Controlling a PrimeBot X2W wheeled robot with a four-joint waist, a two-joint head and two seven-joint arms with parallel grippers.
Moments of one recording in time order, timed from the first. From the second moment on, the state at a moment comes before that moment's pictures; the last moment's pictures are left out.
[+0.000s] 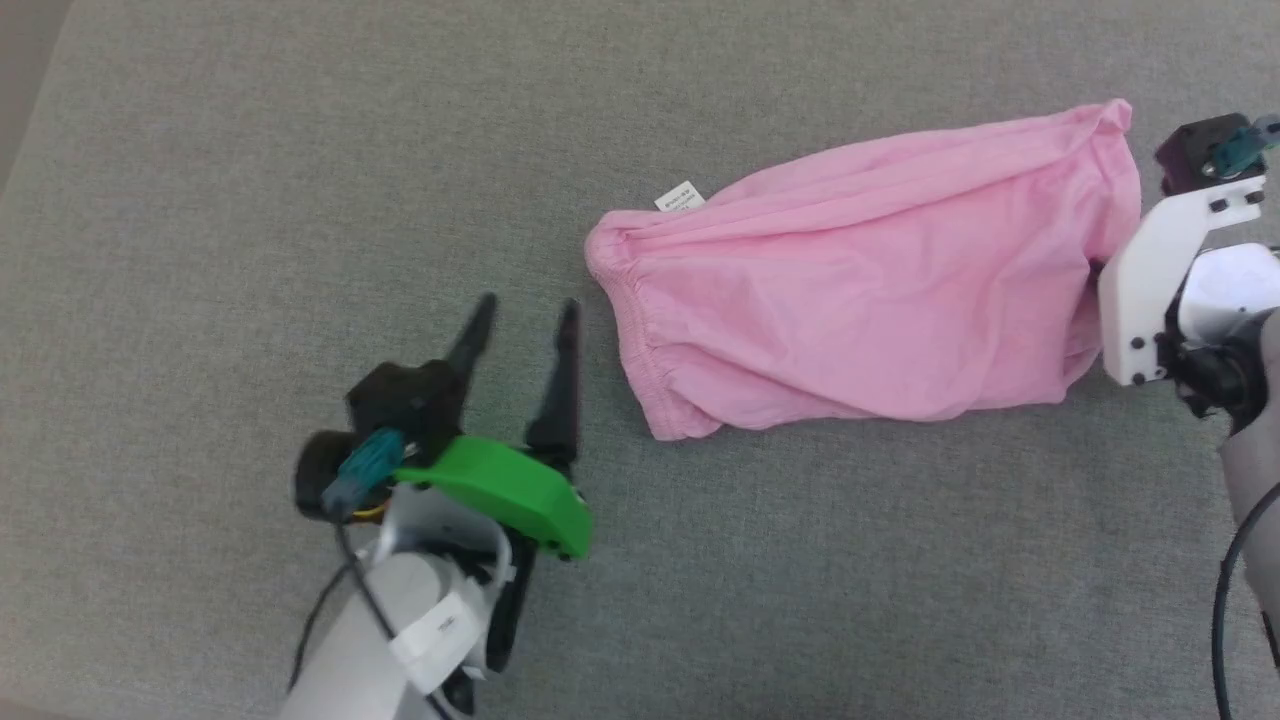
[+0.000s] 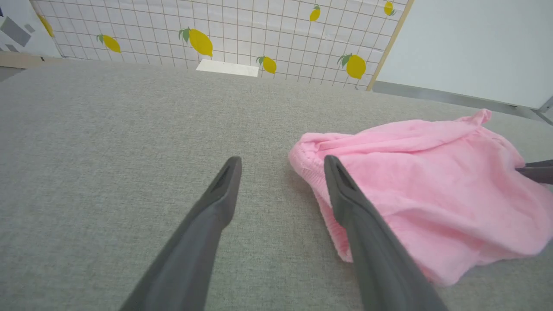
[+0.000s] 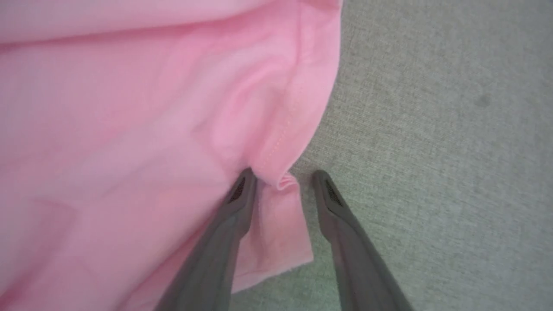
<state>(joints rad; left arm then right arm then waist) -0.28 0.17 -0.41 -0.04 -0.39 0.19 -0.03 -0.68 -0.33 0.06 0.46 0.17 0.13 0.77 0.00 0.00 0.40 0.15</state>
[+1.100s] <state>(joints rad) -0.34 0.22 -0.43 0.16 -0.66 0.10 0.51 -0.52 -0.31 0.09 0.39 0.33 0.13 0.69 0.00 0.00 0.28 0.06</state>
